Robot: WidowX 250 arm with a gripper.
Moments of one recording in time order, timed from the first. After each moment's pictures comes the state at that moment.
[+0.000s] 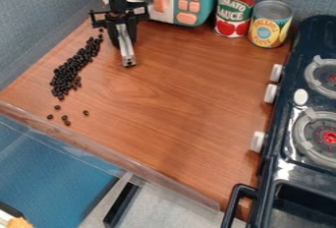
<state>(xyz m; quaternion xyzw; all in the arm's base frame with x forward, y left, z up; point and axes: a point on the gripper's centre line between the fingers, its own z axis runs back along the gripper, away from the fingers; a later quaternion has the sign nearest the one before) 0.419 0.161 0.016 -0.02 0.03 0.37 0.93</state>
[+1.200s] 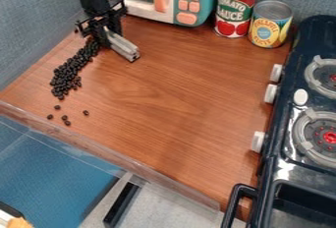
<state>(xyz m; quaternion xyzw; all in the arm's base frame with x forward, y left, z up) 0.403 0.178 0.010 -0.05 0.01 0.60 0.80</state>
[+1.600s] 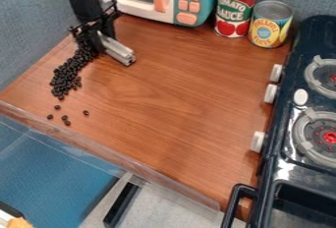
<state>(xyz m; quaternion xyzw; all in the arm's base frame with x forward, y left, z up) 0.380 0.179 0.009 -0.06 0.02 0.62 0.78</state>
